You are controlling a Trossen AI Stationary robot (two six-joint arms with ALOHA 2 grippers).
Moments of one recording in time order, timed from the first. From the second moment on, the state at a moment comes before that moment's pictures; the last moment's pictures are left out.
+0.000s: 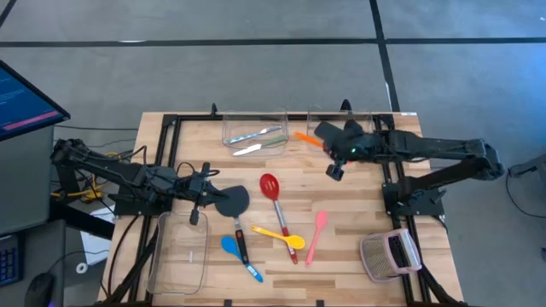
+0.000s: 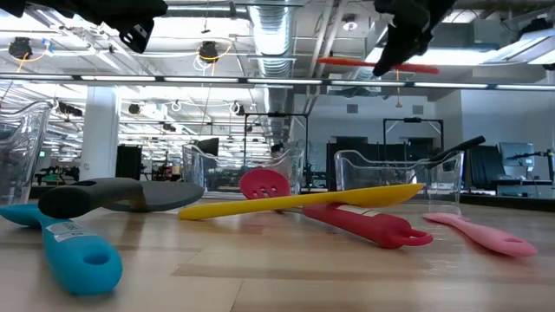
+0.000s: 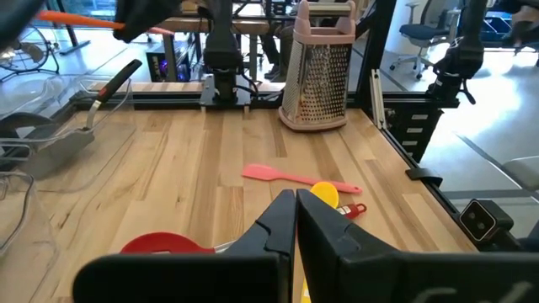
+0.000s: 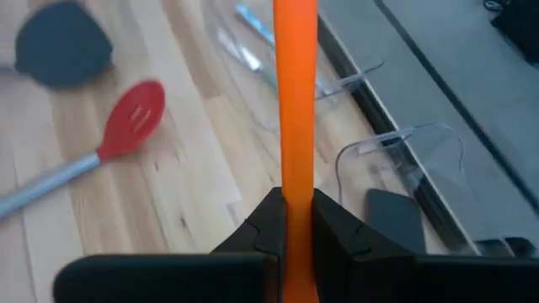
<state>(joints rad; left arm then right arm) -0.30 0.72 0.46 0.03 -0.21 -0.08 -0.12 1.14 1.07 -0.75 0.37 0.09</state>
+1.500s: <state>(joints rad) -0.30 0.72 0.46 0.03 -0.22 -0.08 -0.52 1.54 0.87 -0.32 0.63 0.06</state>
